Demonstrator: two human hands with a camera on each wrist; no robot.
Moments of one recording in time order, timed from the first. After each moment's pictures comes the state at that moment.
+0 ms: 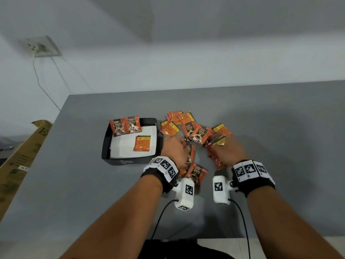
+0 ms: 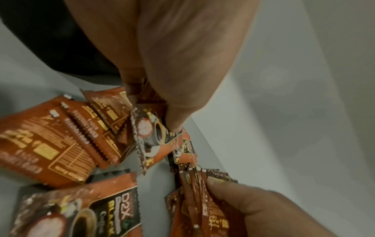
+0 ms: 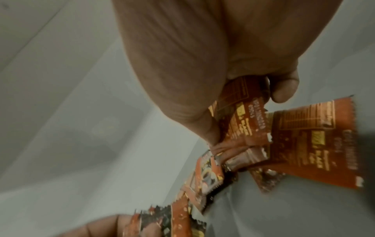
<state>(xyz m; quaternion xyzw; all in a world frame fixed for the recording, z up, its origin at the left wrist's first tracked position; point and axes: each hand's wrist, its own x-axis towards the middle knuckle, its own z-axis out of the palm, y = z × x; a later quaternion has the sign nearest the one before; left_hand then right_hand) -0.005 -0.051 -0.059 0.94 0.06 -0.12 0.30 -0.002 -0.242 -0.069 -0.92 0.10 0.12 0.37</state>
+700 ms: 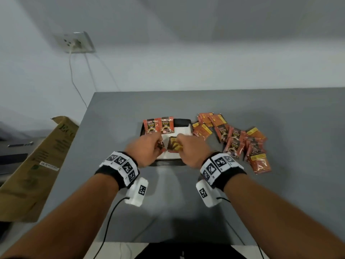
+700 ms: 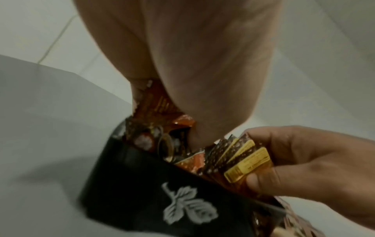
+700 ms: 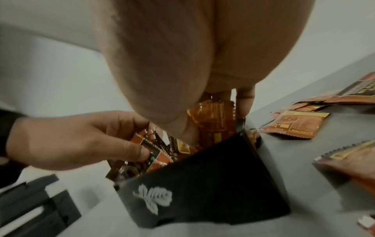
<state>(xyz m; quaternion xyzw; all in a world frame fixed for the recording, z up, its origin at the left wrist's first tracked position) -0.009 0.170 -0.024 0.97 -0.11 -0.11 0.16 0.006 -0.027 -0.043 -0.95 -0.20 0.12 0.22</state>
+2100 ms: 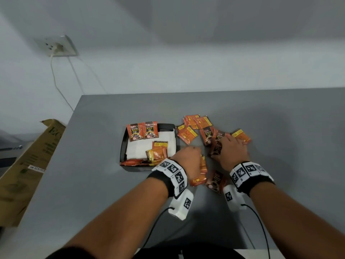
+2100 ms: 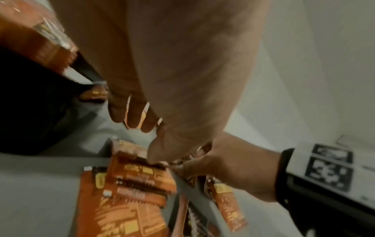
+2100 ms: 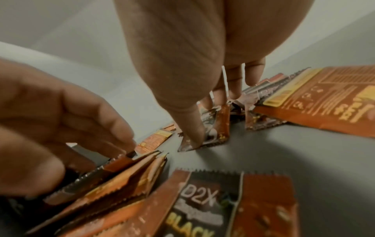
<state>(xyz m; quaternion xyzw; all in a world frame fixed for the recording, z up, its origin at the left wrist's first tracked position) -0.011 -0.009 -0.025 0.95 -0.16 -0.23 0.14 0.023 -0.185 -0.092 -0.99 0.03 0.11 0.07</state>
